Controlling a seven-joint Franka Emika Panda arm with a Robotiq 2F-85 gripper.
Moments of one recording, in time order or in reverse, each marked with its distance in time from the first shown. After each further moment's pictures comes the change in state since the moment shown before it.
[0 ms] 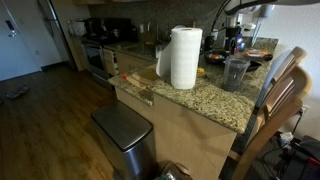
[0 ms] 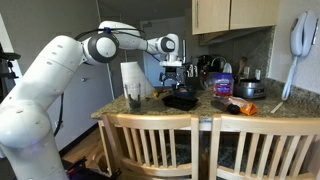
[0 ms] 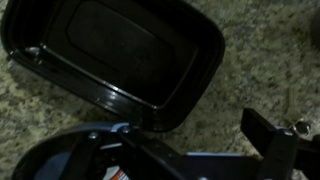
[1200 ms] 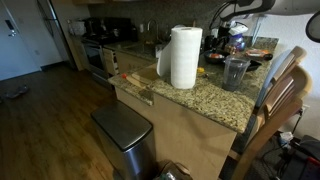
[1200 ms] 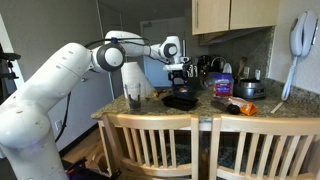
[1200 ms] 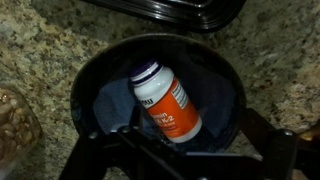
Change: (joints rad) arm -0.004 0.130 -0.002 0.135 0.014 0.312 0.272
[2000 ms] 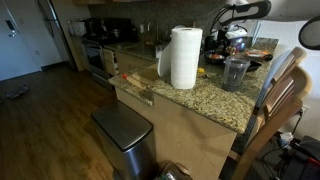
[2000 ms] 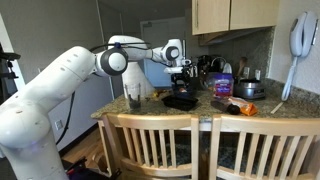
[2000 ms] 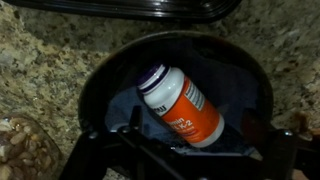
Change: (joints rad) arm -0.006 0.069 -0.014 0.070 0.001 0.005 0.176
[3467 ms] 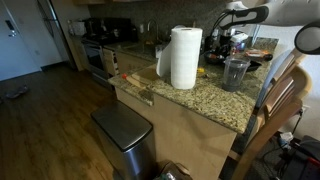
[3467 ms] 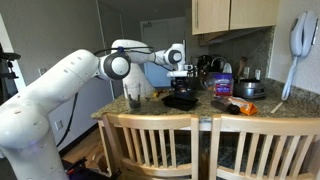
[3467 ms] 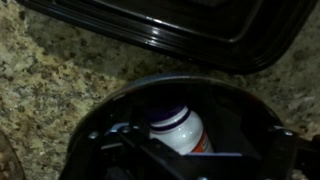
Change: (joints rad) arm -0.025 0.058 0.003 0.047 -0.001 -0.122 -0.247
